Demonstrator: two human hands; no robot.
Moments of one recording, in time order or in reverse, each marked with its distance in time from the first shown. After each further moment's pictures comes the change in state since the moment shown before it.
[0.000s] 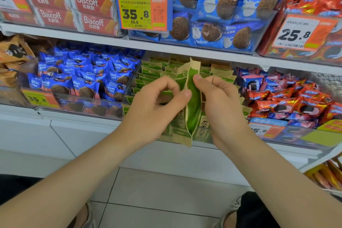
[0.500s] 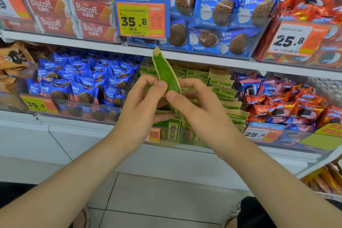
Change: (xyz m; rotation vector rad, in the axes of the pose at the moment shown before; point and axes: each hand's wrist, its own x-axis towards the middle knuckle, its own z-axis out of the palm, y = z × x) left_hand 0.002 0.005 -0.001 -0.394 0.145 -0.178; right_hand -0.009 -0.004 0.000 -0.352 -0.301 -0.046
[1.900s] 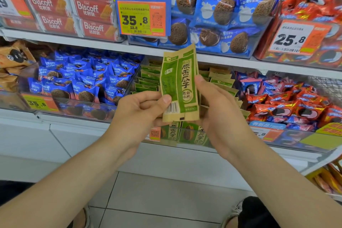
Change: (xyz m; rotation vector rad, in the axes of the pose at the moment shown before) left_hand -0.007 -0.007 -0.006 -0.029 0.111 -0.200; right_hand -0.004 -0.005 -0.007 0.481 0.099 0.183
